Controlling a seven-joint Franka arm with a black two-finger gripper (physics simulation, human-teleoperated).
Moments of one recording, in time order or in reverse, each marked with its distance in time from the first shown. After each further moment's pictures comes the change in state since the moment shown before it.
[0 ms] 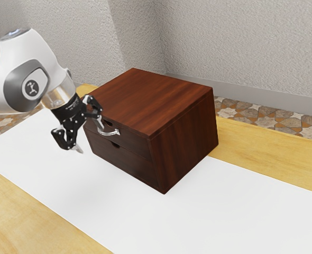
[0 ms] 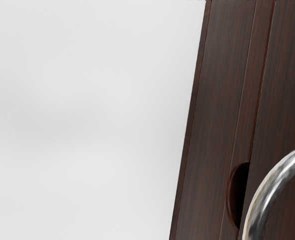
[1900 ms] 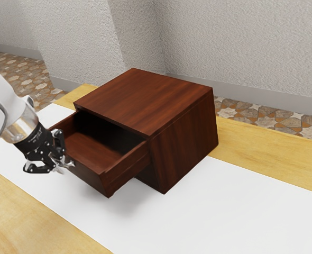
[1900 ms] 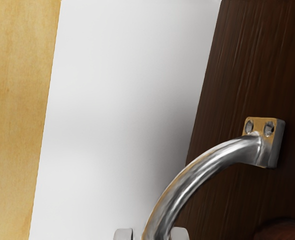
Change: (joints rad) arm 0.131 -0.329 -0.040 -0.387 -0.016 0.105 0.034
